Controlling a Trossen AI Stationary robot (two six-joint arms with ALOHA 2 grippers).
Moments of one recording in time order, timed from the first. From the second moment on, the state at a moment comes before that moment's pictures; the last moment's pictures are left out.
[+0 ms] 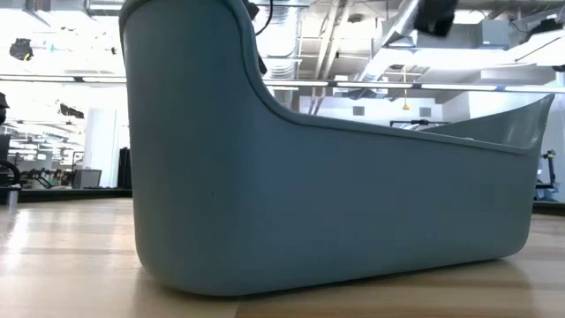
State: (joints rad) left arm 0.21 1.35 1.07 -0.24 -0.36 -0.15; right arm -0.27 1.21 1.51 -1.29 -0.19 0.08
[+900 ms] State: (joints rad) left arm 0.09 1.35 1.07 -0.23 -0.27 -0.17; right arm -0.05 1.36 0.86 -1.03 -0.63 0.27
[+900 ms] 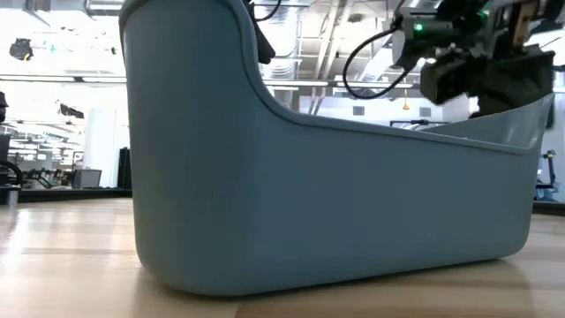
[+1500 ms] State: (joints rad) left arm 0.08 1.35 1.07 -0.24 -0.25 -0.17; right arm 0.25 1.61 0.81 -0.80 -0.63 0.56
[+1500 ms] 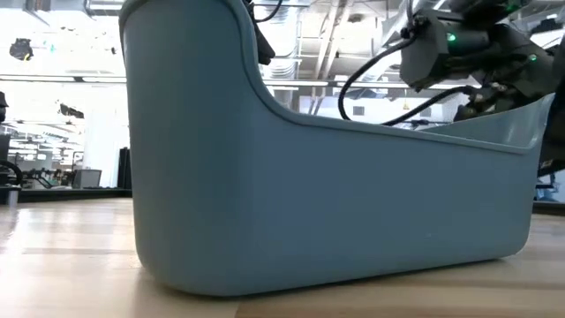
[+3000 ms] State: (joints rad) left arm 0.08 1.35 1.07 -0.25 -0.25 -0.17; right arm 0.32 1.67 0.81 -0.72 -0.38 0.65
